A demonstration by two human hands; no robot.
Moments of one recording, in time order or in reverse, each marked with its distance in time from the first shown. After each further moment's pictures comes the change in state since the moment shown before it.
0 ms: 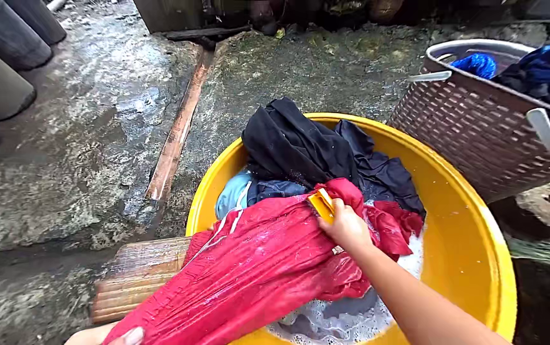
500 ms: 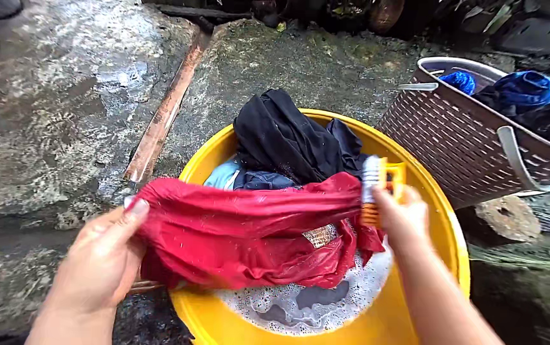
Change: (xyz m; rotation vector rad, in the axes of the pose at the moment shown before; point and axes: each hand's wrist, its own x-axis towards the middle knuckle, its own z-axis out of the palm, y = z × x) left_hand 0.099 0.023 0.064 -0.331 0.304 0.092; right_hand -0.034 0.035 -0.094 0.717 0.341 0.057
